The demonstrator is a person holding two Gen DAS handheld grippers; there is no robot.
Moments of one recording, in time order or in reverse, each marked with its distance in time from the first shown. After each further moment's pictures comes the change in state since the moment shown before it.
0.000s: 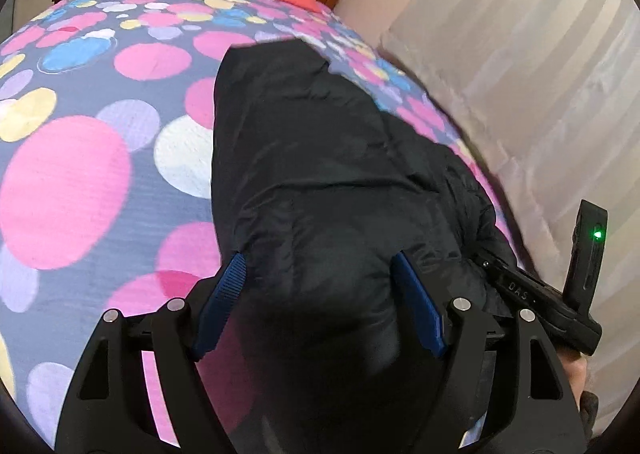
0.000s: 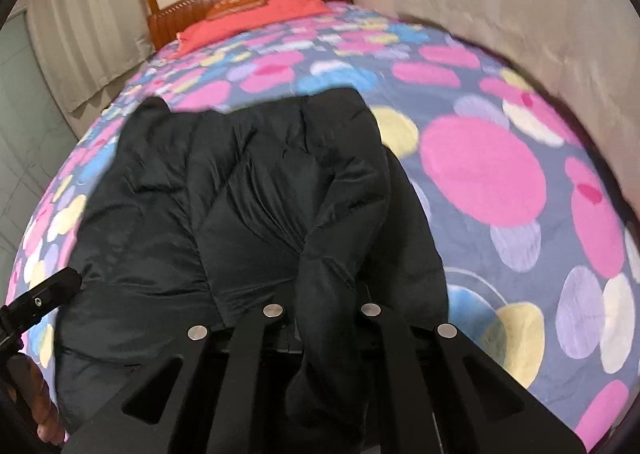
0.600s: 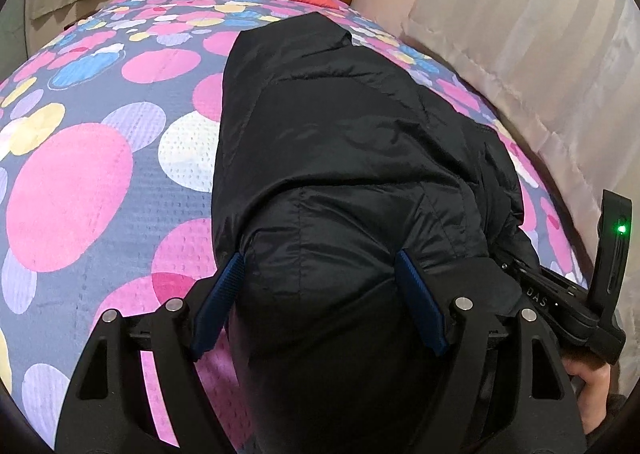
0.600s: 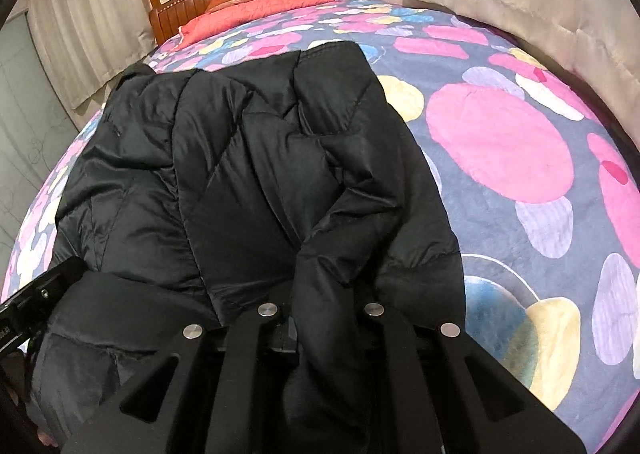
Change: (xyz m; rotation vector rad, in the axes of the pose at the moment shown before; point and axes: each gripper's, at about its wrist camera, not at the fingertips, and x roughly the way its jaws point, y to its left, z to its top) left arm 0.031 -0.012 -0.014 0.056 -0.011 0.140; right arm 0.030 -0.009 -0.018 -0.006 0.000 0.028
